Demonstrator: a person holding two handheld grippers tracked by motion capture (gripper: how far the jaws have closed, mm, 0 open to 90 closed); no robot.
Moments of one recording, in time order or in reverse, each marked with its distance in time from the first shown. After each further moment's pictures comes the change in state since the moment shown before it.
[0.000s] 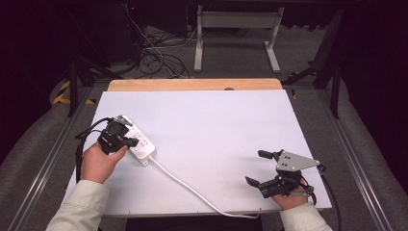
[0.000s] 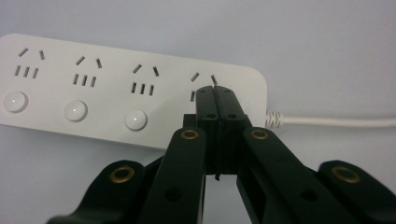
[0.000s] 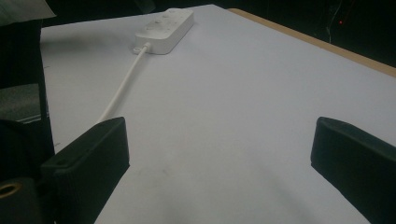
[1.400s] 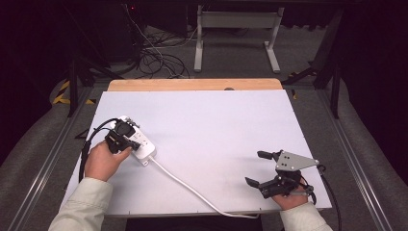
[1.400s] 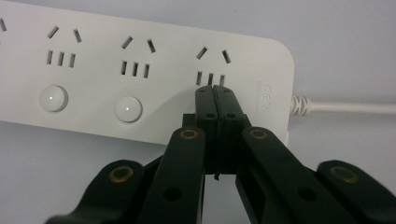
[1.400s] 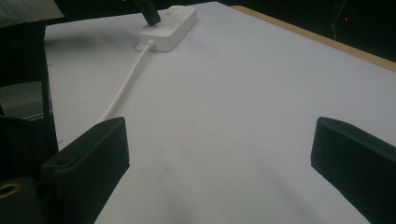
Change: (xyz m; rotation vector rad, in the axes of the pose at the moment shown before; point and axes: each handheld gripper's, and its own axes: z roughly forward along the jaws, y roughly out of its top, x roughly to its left) left arm 0.002 0.007 0.023 0.150 0.020 0.007; right arm -0.001 -0.001 0.001 0.010 0.015 0.001
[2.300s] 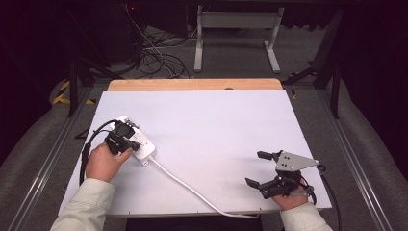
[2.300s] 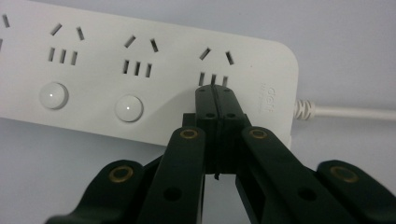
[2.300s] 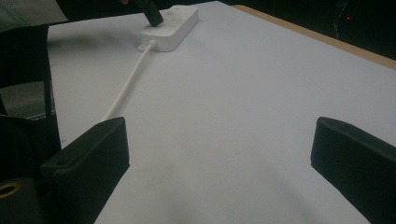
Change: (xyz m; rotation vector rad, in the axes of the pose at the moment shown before) left arm -0.003 -0.004 0.003 -0.038 0.029 -0.018; right arm 0.001 0.000 0.000 0.001 0.006 0.003
